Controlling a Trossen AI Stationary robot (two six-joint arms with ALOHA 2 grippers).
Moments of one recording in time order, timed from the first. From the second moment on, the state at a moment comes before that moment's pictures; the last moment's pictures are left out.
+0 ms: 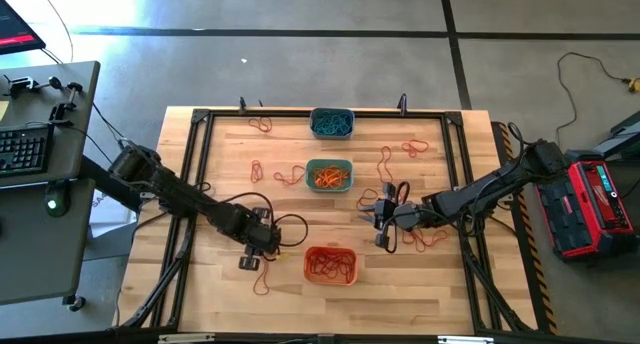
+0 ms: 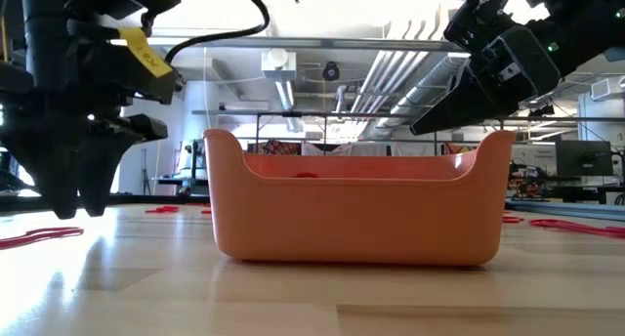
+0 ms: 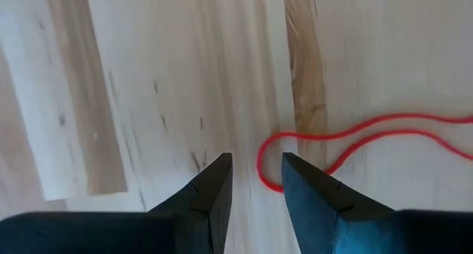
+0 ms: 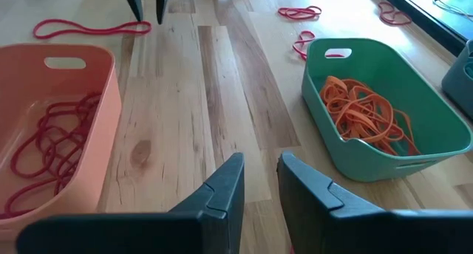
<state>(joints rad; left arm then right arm) -0.41 1.59 0.83 -0.60 -0.06 -0.26 0.33 1.34 0.49 0.29 0.46 0.18</state>
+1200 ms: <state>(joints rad) -0.40 1.66 1.18 -0.68 -0.15 -0.14 0.33 1.34 0.49 0.28 0.46 0.20</state>
